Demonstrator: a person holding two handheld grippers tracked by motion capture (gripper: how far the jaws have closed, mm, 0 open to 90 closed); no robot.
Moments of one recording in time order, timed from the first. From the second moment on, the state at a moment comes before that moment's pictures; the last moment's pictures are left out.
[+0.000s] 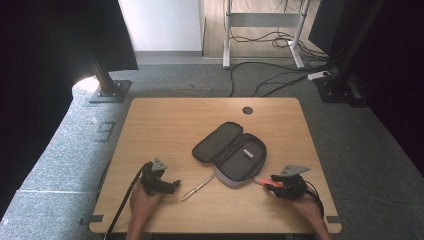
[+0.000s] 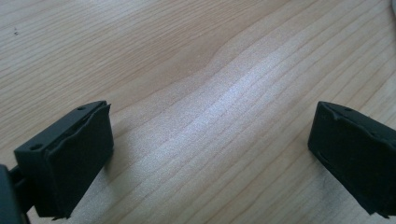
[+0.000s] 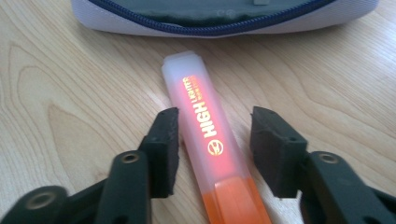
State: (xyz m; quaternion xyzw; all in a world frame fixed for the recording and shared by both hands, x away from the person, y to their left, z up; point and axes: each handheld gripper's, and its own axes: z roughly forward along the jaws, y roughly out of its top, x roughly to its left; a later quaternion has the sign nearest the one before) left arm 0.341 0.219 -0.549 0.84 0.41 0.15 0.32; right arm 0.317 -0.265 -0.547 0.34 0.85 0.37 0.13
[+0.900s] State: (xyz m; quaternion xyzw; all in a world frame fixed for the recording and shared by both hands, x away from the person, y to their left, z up) left arm 0.341 0.218 -0.549 0.84 0.41 0.15 0.32; right arm 0.306 -0.284 -0.537 0.38 0.83 0.37 0.14
